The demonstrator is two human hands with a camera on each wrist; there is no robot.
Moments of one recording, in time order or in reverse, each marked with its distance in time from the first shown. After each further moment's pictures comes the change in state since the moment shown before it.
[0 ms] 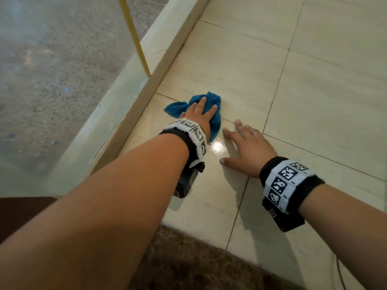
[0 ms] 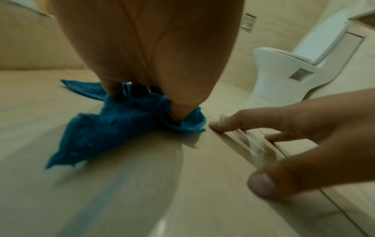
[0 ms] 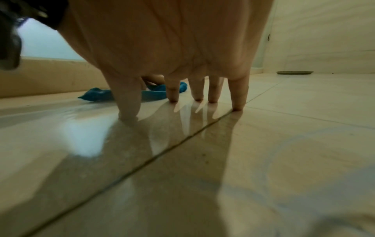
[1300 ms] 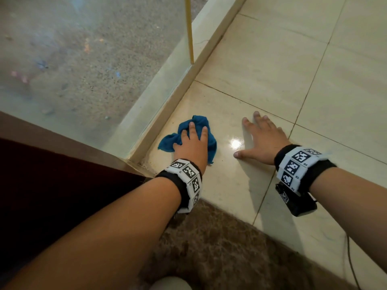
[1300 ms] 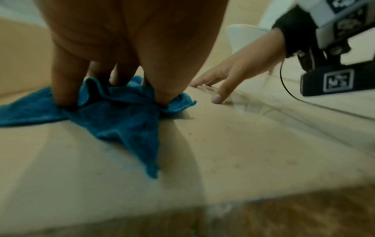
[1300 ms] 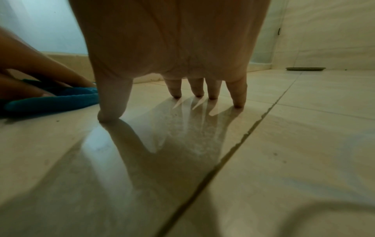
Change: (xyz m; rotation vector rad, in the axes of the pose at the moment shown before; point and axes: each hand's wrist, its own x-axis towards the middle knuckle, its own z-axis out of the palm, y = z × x) left_hand -0.125 -0.037 0.058 -0.051 -0.033 -0.271; right_hand -0.005 -0.040 0.004 -0.040 -0.094 -0.016
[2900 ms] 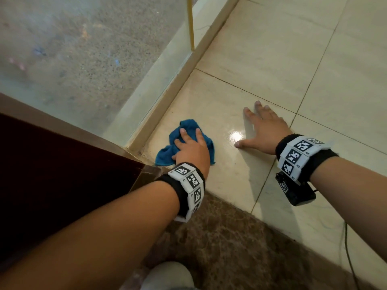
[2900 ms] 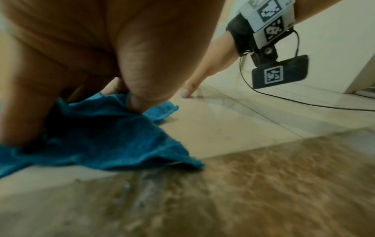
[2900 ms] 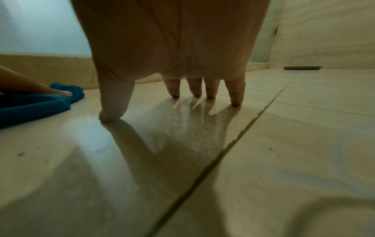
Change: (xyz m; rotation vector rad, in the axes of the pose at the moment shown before) left_hand -0.023 0.010 0.017 -0.051 -0.079 -0.131; right_hand 0.001 0.004 0.003 -0.009 0.026 -0.018
